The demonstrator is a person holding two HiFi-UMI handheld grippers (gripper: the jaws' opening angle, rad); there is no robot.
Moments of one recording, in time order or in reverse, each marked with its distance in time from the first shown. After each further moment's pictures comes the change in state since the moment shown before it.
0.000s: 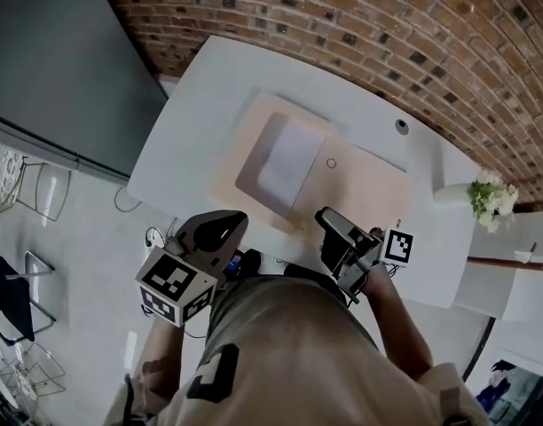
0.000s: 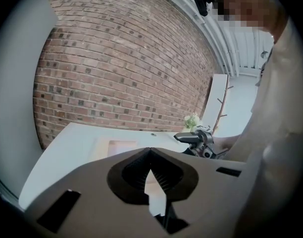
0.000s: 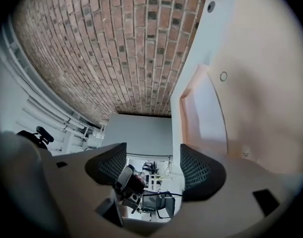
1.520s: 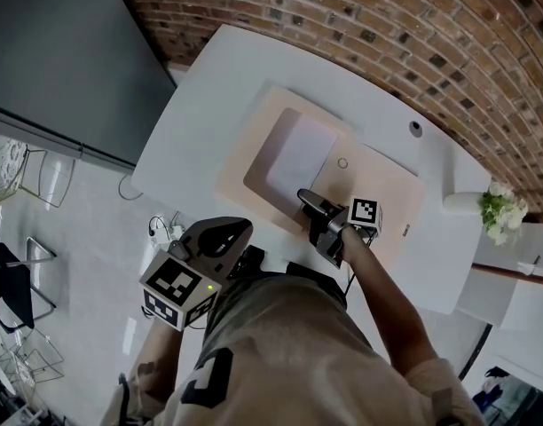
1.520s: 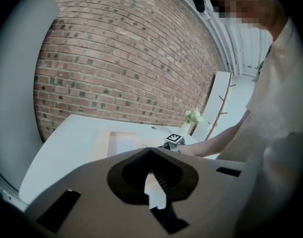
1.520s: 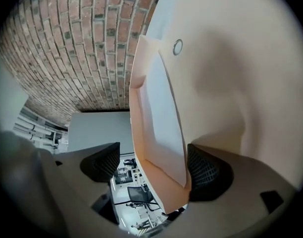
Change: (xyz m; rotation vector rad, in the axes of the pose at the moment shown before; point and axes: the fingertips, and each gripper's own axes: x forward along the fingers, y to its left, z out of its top) left arm 0.000 0.004 -0.021 -0.027 0.072 -0.009; right arm 0.054 -0.150 0.003 0.166 0.116 -0.334
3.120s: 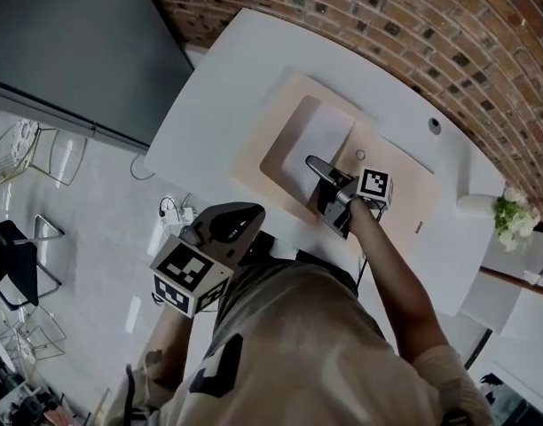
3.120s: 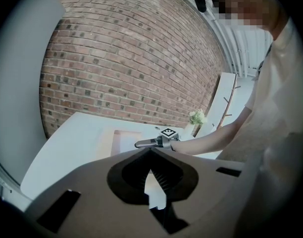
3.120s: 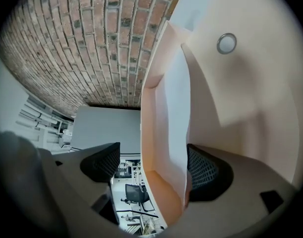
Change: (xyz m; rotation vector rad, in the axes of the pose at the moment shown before) left arm 0.000 0.006 -0.003 -0.037 -0.005 0.041; right arm 0.036 0.037 0.031 -0.118 0.006 0.080
